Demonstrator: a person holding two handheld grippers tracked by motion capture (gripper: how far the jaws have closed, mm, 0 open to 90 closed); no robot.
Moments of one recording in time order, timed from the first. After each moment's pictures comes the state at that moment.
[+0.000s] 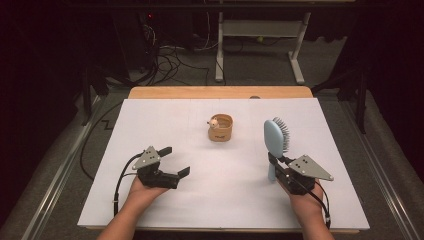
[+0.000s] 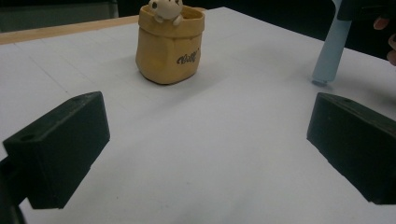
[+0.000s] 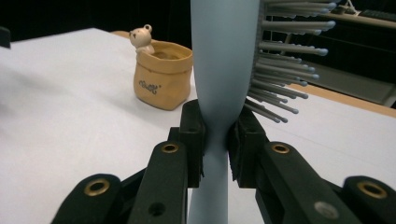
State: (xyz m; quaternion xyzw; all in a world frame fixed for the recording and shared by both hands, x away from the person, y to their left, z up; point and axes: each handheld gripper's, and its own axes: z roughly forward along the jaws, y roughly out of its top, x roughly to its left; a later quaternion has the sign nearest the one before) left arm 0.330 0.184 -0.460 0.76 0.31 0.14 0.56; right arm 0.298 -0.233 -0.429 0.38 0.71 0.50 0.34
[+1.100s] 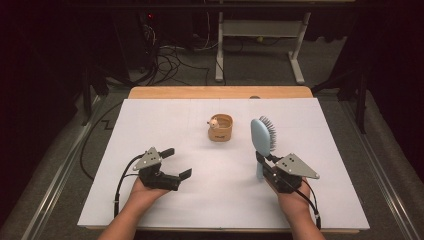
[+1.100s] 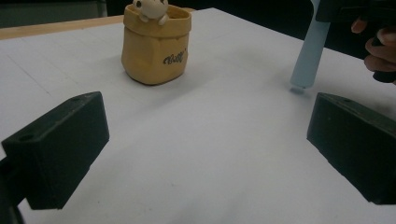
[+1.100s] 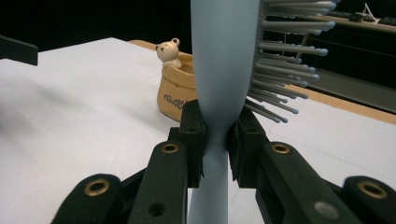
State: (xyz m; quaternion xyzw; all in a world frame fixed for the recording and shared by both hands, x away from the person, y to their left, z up) left arm 0.328 0.181 -0.461 0.76 0.30 0.12 0.56; right arm 0.302 -0.201 -0.428 0.35 0.71 0.51 0.33
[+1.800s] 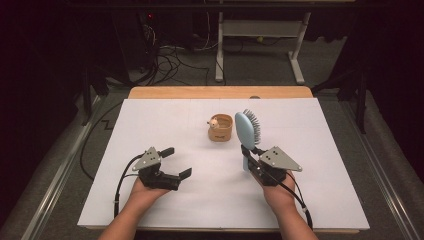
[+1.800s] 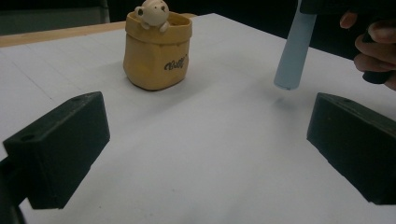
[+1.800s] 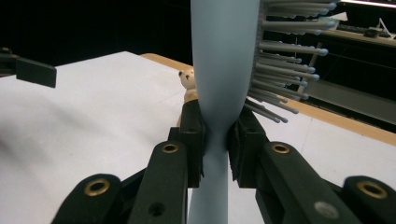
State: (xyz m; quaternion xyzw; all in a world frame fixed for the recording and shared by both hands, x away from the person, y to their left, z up) left arm 0.327 0.180 -0.459 0.75 0.30 0.13 0.57; right arm 0.316 -0.164 -0.418 0.33 0.71 0.52 0.33
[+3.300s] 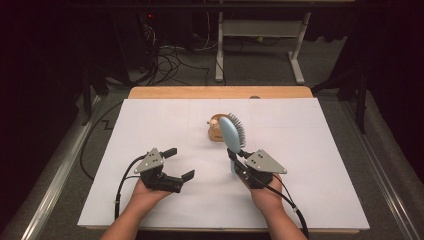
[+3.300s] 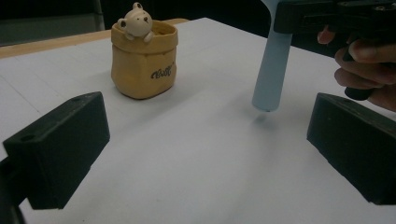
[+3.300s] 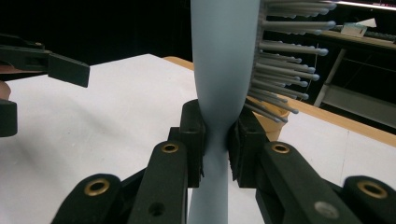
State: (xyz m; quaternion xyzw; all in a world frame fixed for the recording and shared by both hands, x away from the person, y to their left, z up) left arm 0.319 0.172 -0.451 0.76 0.28 0.13 0.57; right arm 0.311 -0.135 -0.425 0.31 0.72 0.53 0.32
